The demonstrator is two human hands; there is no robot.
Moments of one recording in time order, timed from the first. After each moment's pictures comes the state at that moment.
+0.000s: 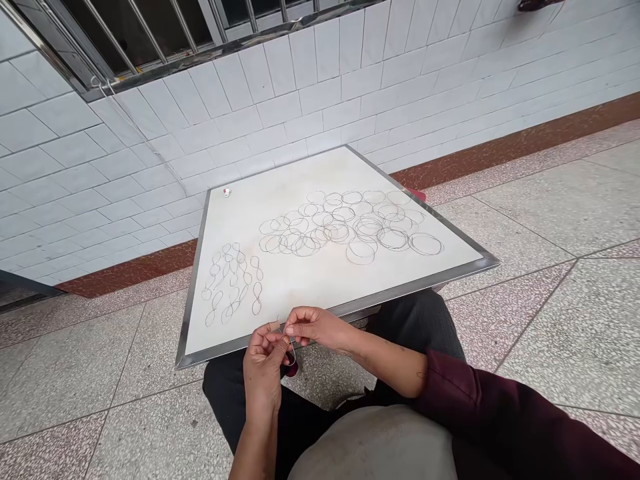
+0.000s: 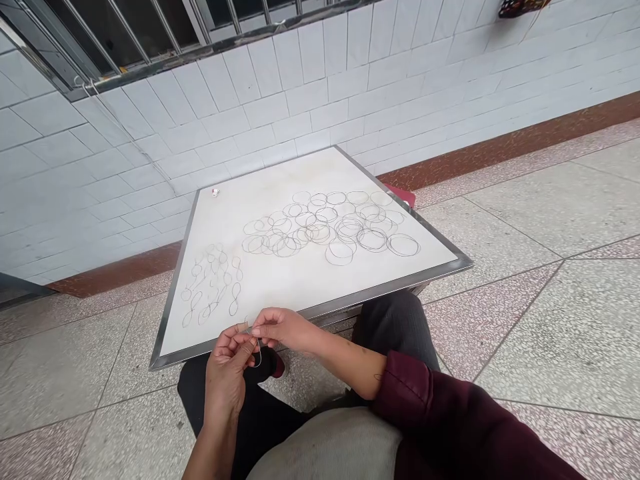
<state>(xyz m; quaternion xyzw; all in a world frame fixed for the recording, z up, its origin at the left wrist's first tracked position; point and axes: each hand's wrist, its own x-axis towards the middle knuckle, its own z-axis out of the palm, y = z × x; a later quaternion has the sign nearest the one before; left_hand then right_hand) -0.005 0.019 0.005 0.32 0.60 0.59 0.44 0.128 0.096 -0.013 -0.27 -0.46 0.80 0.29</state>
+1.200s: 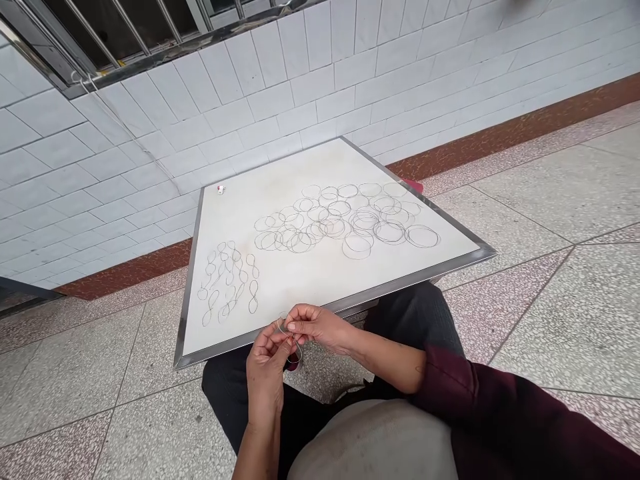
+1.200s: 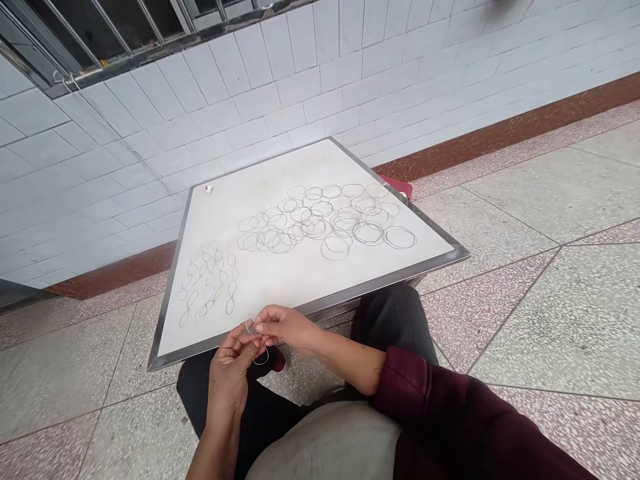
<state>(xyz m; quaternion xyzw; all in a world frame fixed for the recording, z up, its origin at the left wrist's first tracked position) 0.002 0.018 -0.002 0.28 0.60 0.58 0.47 0.133 0.093 -0.027 -0.26 -0.39 0.83 0.31</state>
